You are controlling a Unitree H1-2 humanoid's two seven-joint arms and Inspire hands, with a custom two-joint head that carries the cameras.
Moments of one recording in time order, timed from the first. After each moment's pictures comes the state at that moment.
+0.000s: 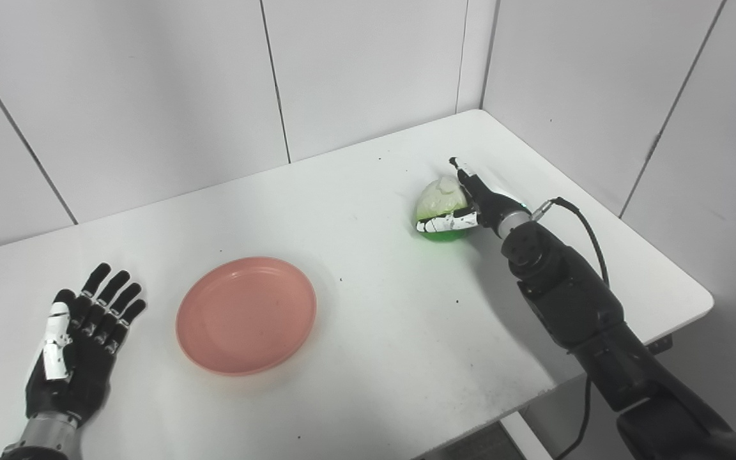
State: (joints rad) left arm -0.38 0.16 0.11 0.40 -0.41 0.13 -0.41; right arm -0.42 -0.47 0.00 0.20 -0.44 0.45 0.14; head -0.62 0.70
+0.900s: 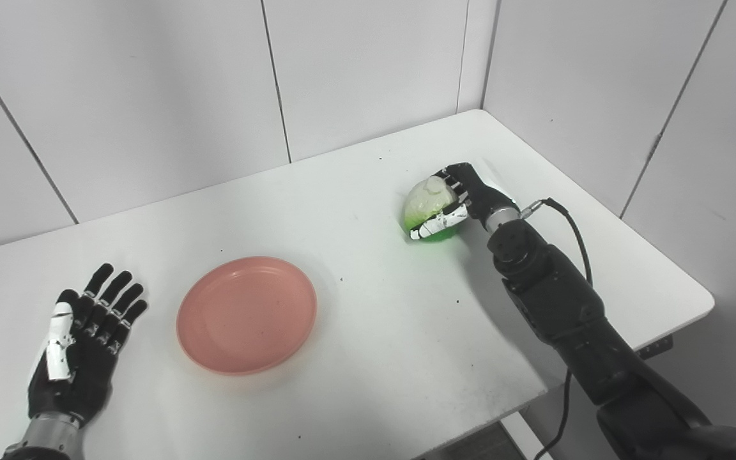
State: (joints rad) left arm -0.37 0.16 0.10 0.39 -0.40 0.13 -0.40; right arm -0.45 -0.44 0.00 0.28 -0.37 0.38 -0.01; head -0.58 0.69
